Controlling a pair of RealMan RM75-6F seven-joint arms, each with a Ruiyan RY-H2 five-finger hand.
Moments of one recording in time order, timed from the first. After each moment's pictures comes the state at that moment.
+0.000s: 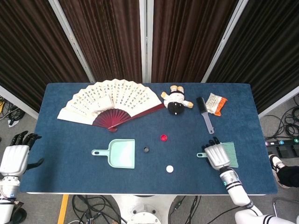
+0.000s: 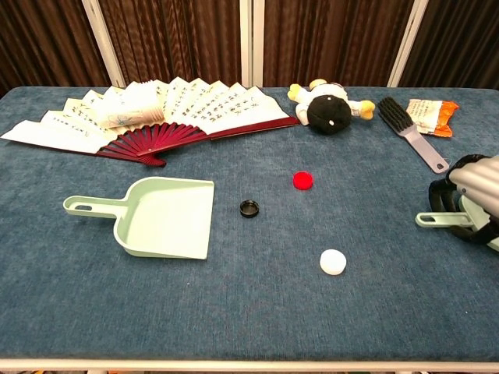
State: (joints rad) left arm -0.15 -1.17 -0.08 -1.59 1.39 1.38 0.13; right arm 0.40 -1.55 0.04 -1.31 -1.35 1.07 -0.45
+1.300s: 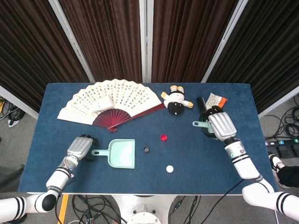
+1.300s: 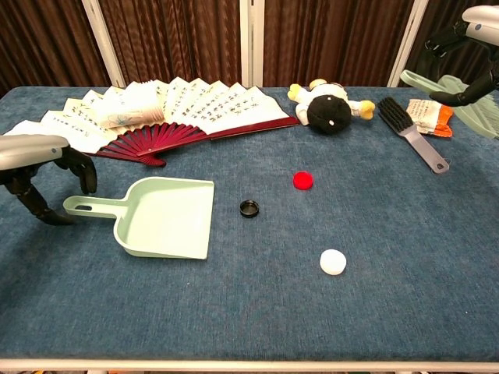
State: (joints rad) left arm -0.60 -1.41 -0.08 -1.63 0.90 0.89 0.43; right arm 0.59 -1.30 0.22 -1.48 -1.31 1.00 -0.09
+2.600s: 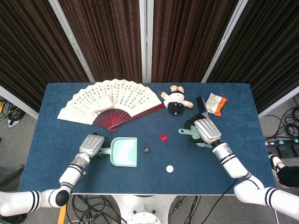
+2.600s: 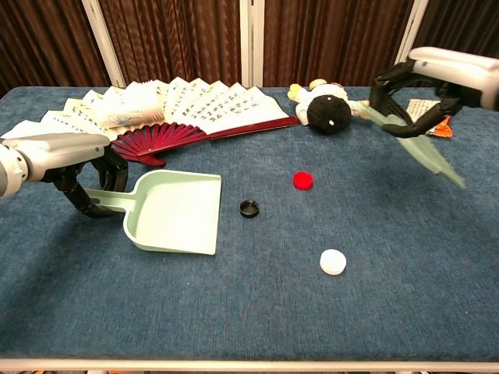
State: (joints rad) left arm -0.70 -1.51 -0.09 -1.58 0.83 0.90 0.47; right arm 0.67 -1.41 0.17 -1.38 -1.40 0.91 0.21
